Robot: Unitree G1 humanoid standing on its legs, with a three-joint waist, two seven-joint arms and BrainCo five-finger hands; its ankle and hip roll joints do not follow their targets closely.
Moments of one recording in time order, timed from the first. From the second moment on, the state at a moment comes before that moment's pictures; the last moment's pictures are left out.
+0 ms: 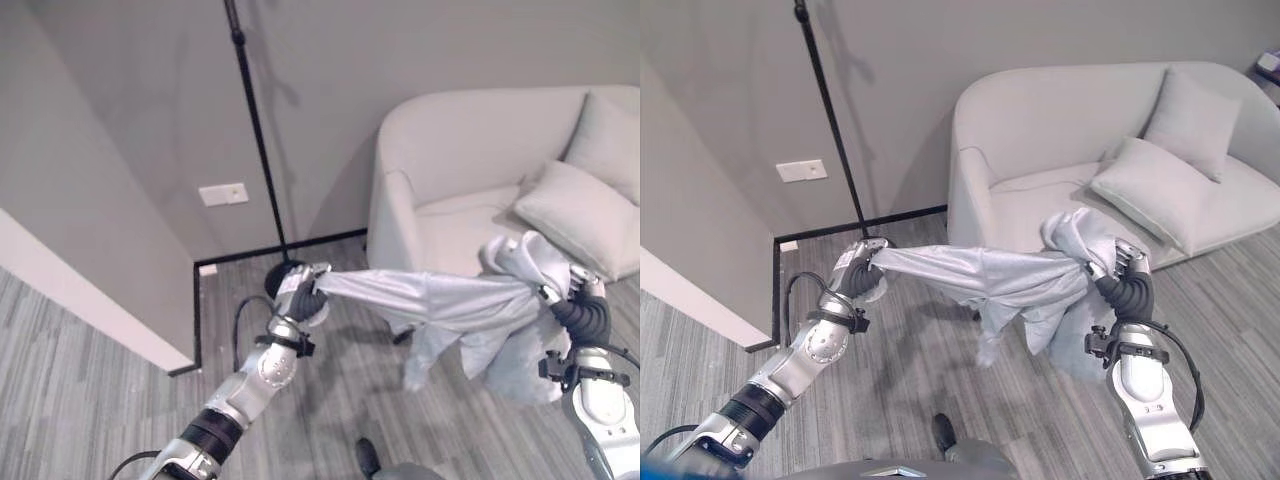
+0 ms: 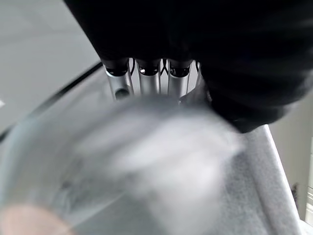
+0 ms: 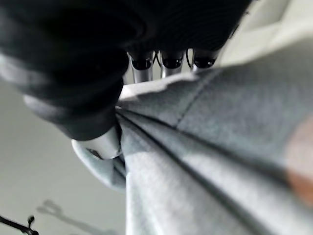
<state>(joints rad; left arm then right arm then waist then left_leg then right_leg) -0.23 0.45 -0.46 0.28 0.37 -0.27 0.50 0.22 -0.63 0.00 -0.17 0.16 -0.30 -0.37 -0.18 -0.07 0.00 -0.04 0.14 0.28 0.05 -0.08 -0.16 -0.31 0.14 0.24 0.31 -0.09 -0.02</state>
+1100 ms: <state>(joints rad) -0.13 0.44 -0.23 0.21 0.52 -0.28 0.62 0.01 -0.58 -0.02 -0.18 -0.29 -0.17 -0.55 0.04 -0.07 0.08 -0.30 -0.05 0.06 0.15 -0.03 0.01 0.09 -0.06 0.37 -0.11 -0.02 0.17</state>
